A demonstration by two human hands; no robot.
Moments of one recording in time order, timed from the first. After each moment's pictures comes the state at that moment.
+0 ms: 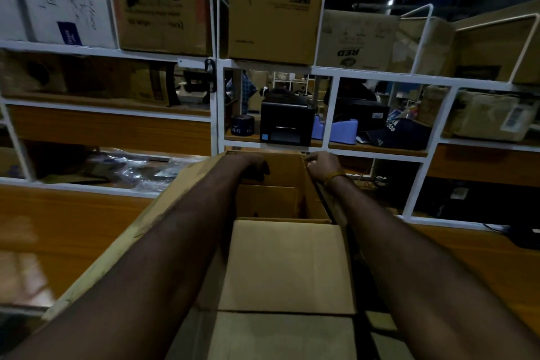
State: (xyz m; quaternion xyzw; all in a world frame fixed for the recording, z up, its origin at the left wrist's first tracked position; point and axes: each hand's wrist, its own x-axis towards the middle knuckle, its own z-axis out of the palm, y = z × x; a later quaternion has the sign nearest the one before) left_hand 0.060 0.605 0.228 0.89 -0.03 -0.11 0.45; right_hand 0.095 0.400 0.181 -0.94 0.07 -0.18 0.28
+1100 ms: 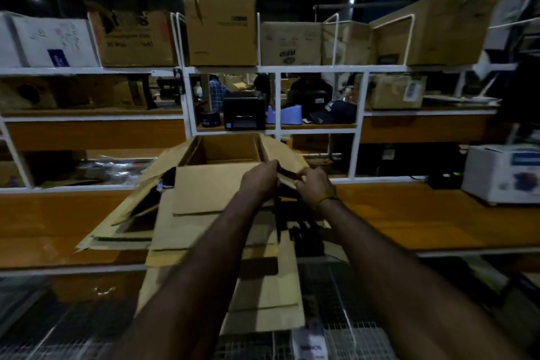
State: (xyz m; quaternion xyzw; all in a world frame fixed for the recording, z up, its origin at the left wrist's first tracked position) left_hand -0.174 0.490 0.153 0.95 -0.25 0.15 0.12; right_hand -0.198 0.335 0.126 -0.94 0.12 -0.18 0.26
